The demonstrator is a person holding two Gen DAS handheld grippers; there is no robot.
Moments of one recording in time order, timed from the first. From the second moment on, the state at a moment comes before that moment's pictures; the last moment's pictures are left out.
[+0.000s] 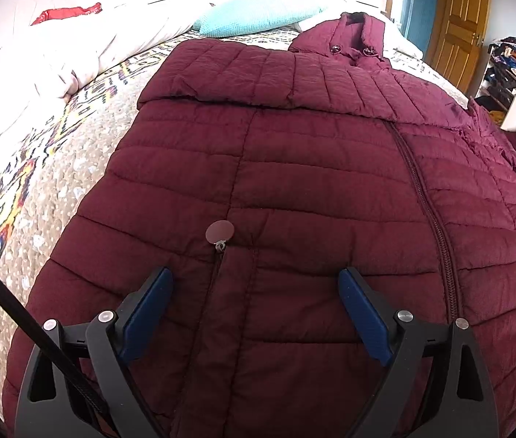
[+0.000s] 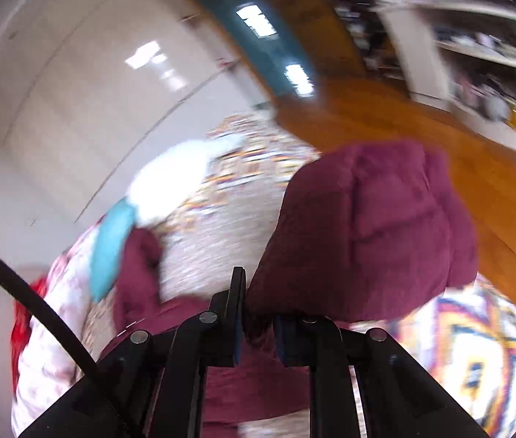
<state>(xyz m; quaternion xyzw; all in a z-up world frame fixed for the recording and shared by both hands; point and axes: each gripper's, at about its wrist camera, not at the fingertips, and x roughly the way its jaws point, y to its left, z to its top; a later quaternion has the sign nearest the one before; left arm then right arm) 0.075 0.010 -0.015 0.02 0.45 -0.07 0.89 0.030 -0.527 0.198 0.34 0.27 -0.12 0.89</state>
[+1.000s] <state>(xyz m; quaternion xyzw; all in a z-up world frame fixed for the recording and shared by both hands) 0.071 0.026 -0.013 -0.04 0.43 -0.11 0.89 0.233 -0.127 0.094 0.08 0.53 0.08 0.84</state>
